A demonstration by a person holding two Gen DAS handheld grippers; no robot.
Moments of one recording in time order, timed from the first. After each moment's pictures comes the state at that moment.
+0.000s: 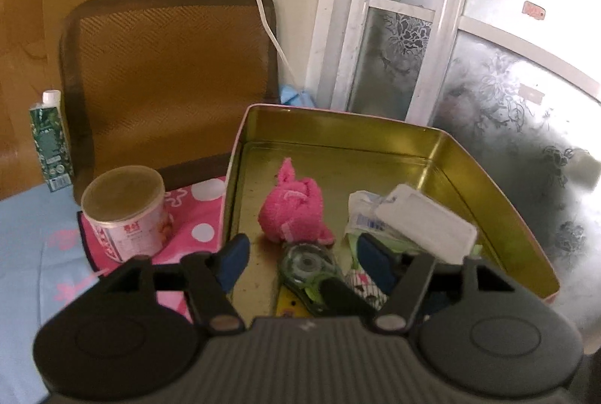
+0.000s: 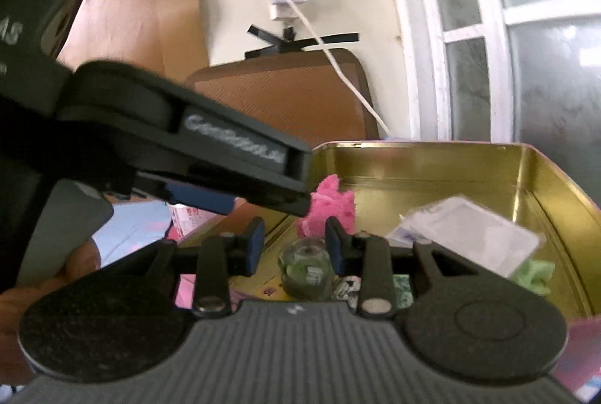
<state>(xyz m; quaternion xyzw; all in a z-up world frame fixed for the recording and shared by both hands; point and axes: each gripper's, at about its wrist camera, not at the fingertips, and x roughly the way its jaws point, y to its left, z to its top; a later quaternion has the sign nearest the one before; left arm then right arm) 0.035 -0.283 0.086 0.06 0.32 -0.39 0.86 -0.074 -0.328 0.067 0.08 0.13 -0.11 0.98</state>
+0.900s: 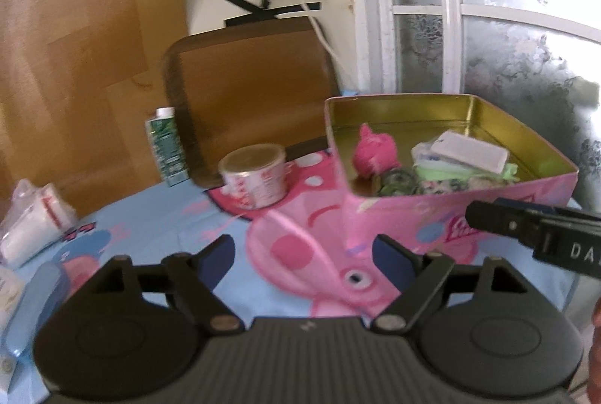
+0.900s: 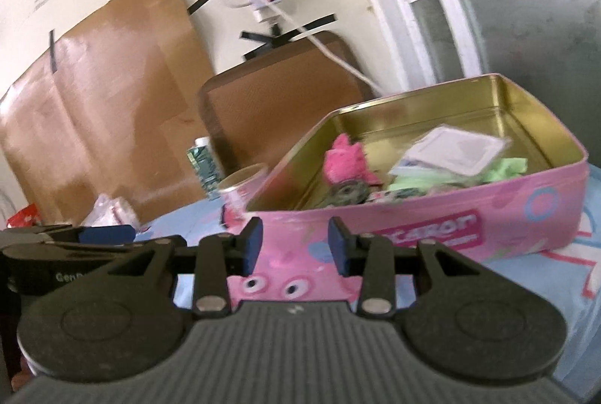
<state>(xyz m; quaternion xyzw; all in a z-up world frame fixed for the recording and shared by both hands) -0.039 -0.156 0.084 0.15 0.24 -0.31 0.91 -0.141 -0.268 0.087 0.20 0.15 -0.10 0.96</state>
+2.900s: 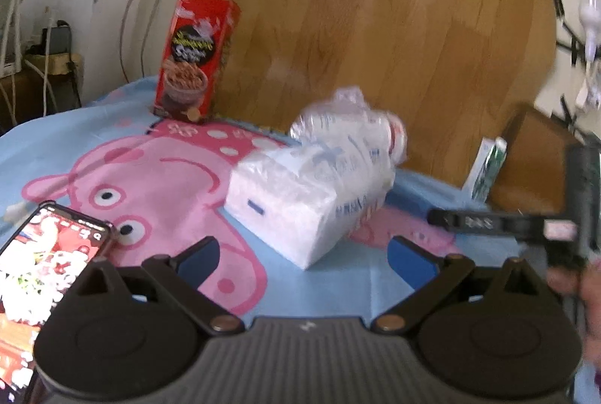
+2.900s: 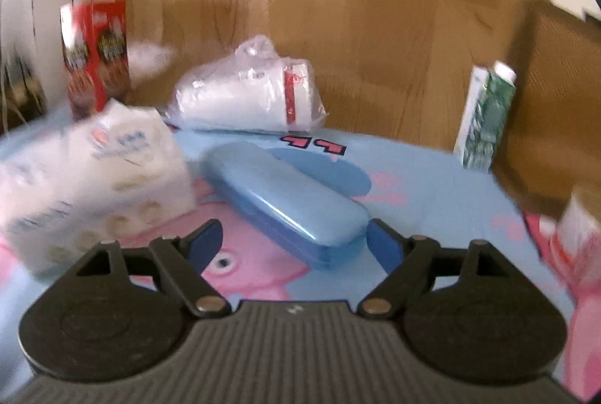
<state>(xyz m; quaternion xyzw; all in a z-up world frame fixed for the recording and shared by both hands) 0.004 0.169 0.018 -0.13 0.25 -0.03 0.96 0.129 -0.055 0.030 -0.06 0.29 0.10 0.95</state>
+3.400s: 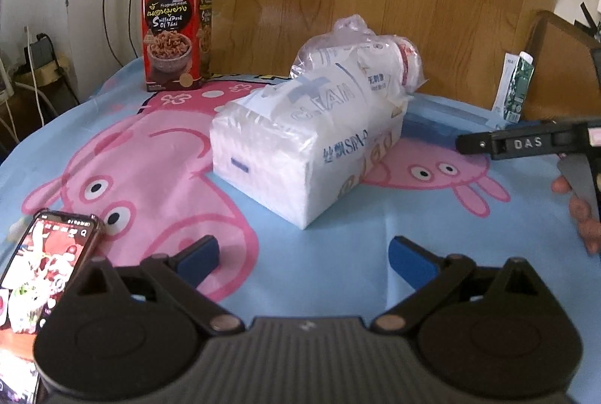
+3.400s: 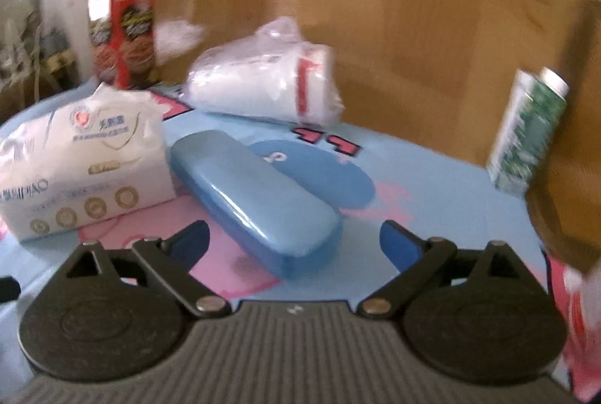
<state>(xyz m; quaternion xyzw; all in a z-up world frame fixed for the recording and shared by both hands) 0.027 0.134 0.007 -0.03 0.34 0.01 0.94 0.166 -0.086 0.035 -0.08 0.31 0.21 0.92</state>
